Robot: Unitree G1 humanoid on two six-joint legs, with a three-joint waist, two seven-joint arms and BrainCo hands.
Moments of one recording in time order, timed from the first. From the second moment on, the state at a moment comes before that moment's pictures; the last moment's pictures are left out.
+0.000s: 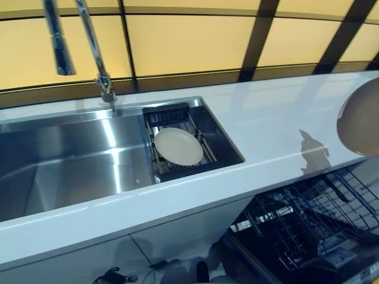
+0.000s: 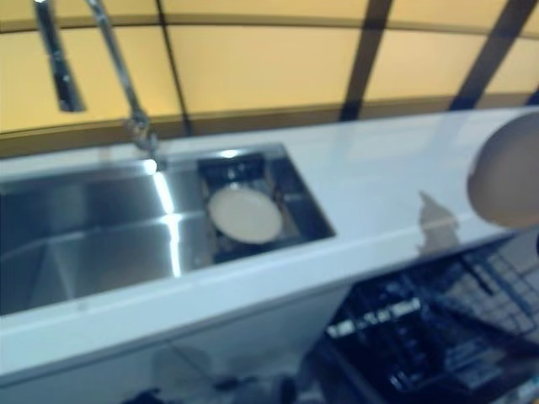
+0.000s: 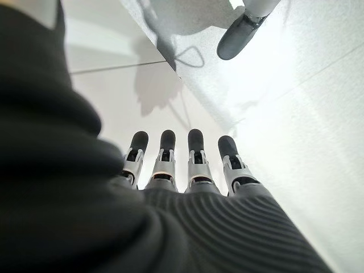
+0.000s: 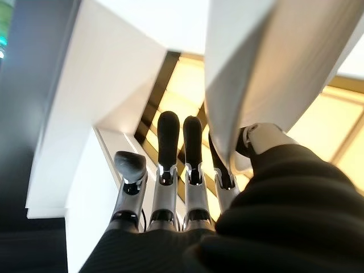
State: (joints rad) left arm -0.01 0.35 -0.33 1.15 -0.01 0.09 0.09; right arm -0.58 -1.43 0.33 0.47 -0.61 0.25 -0.03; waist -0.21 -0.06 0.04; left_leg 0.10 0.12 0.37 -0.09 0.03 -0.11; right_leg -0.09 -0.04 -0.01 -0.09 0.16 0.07
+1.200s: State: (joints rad) left arm -0.06 0.31 -0.32 1.16 0.03 0.10 0.09; right arm -0.08 -1.19 0.10 0.24 -1.09 0.15 0.06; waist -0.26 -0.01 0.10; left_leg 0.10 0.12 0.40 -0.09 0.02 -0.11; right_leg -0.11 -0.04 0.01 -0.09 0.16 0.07
